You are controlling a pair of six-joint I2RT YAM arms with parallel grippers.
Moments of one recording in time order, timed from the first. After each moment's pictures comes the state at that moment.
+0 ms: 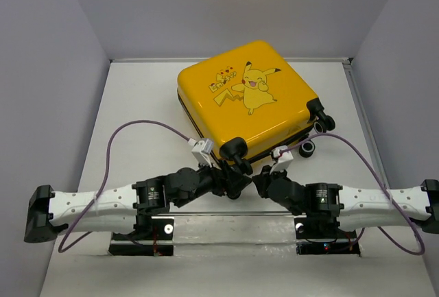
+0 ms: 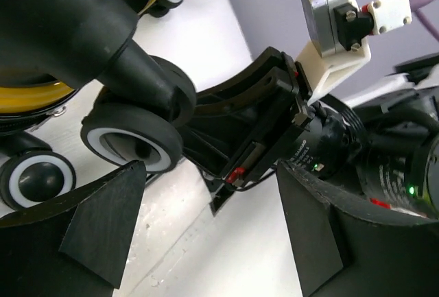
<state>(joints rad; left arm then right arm) -1.37 0.79 0.55 0.04 -0.36 -1.00 1.42 0.83 0.56 -0.31 0.76 0.82</state>
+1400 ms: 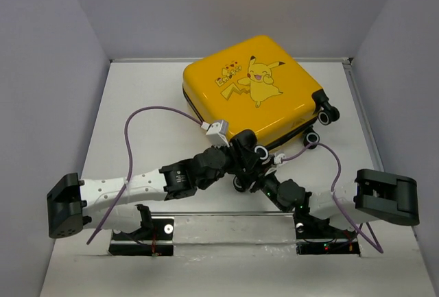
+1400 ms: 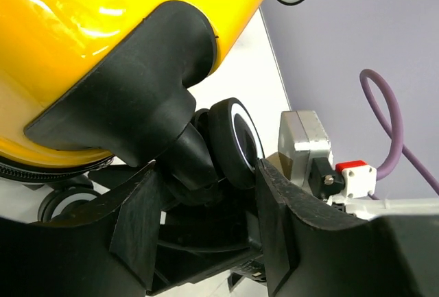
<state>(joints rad) -1.24 1.14 0.75 0.10 -0.43 -0.98 1.27 1.31 0.12 1.17 0.60 0.49</state>
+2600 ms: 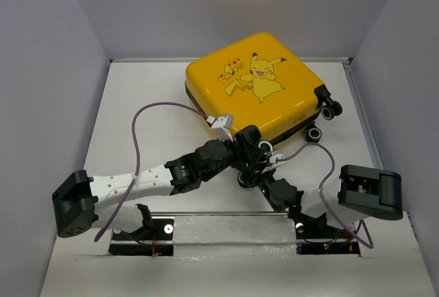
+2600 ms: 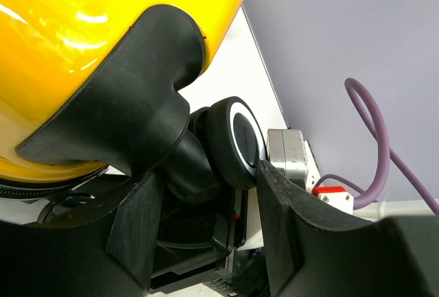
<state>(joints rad) -1.16 1.21 0.75 0.23 -0.29 -0.92 1.26 1.43 0.16 1.20 0.81 0.42</state>
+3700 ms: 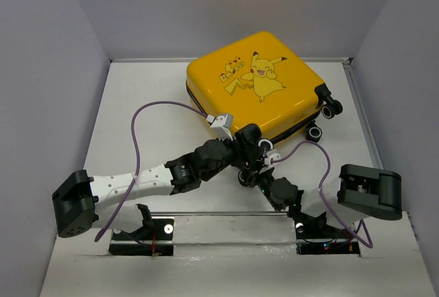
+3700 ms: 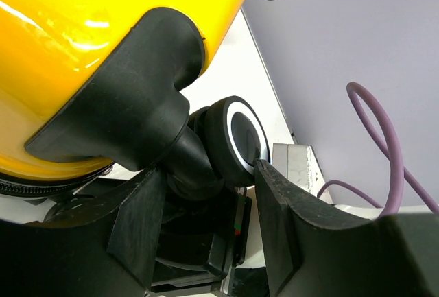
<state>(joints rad) -1.16 1.22 0.75 0.24 -0.31 -0.89 1.24 1.45 0.16 1.24 0.75 0.26</state>
